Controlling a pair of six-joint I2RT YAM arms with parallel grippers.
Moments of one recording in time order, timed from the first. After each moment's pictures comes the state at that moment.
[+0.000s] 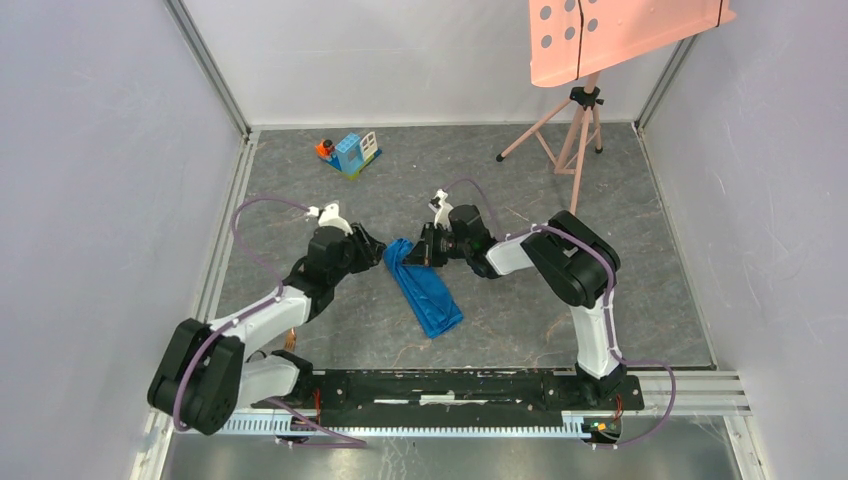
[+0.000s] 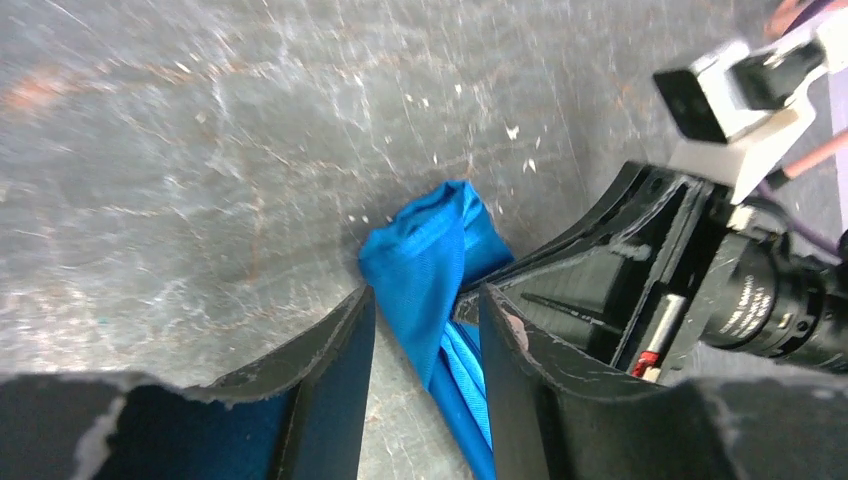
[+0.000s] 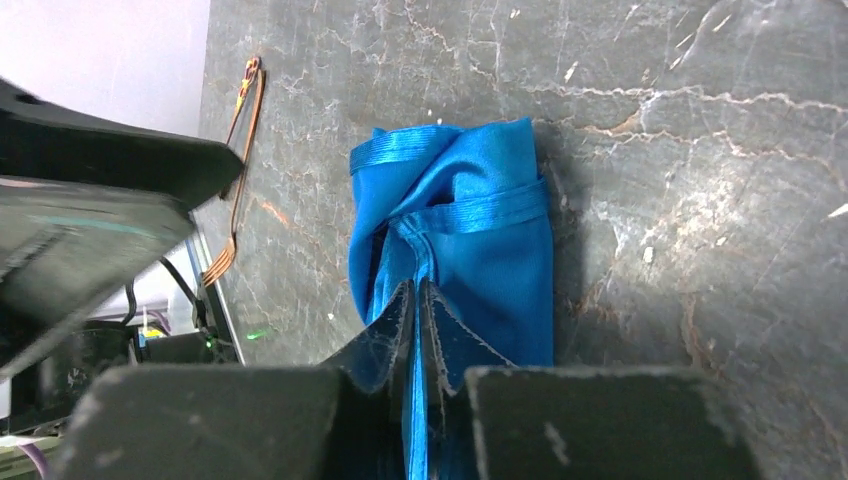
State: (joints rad) left arm -0.42 1.15 0.41 0.28 -0.05 -0.63; right arm 0.70 2.09 0.98 0.62 -0.50 0.78
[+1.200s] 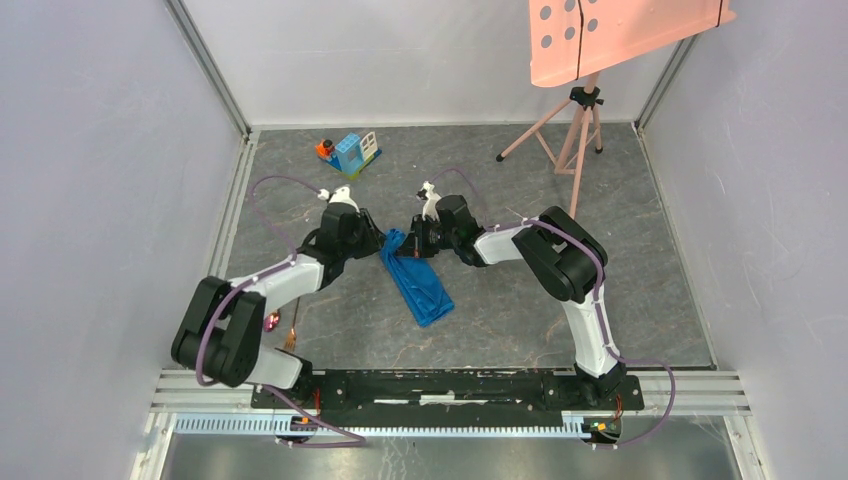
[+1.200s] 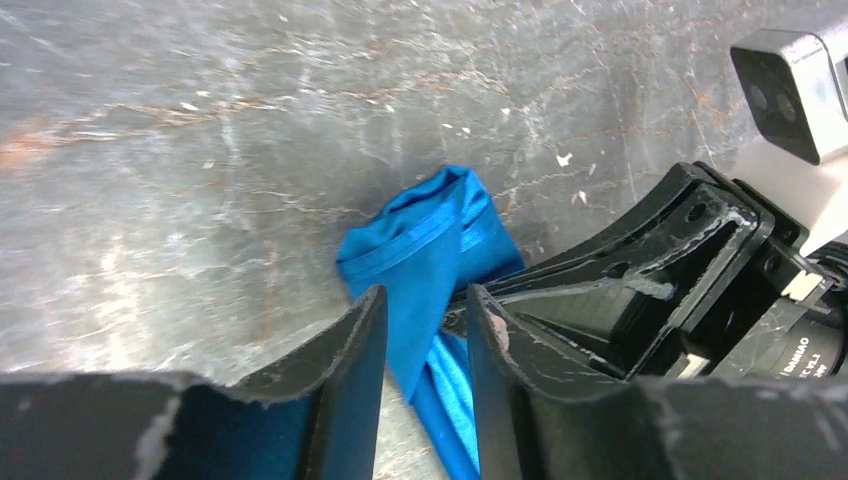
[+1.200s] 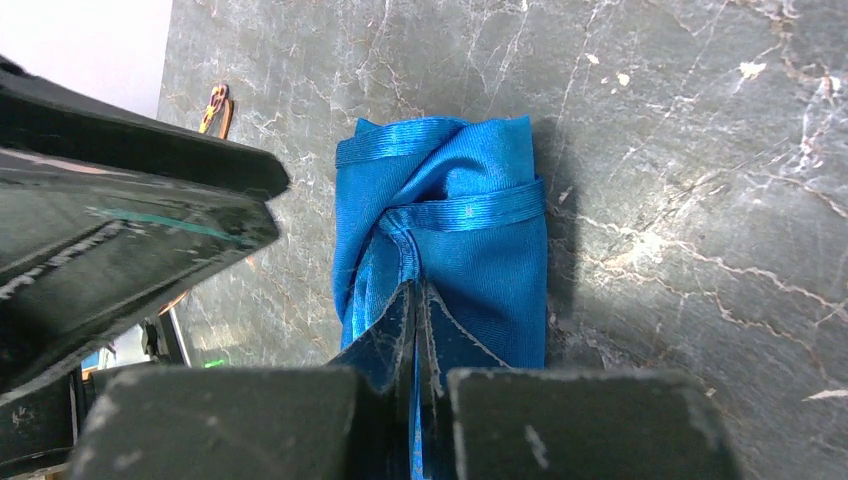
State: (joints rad) left arm -0.38 1.38 0.61 0.14 -0.04 -0.61; right arm 0.71 2.15 1.15 0.48 -0.47 0.66
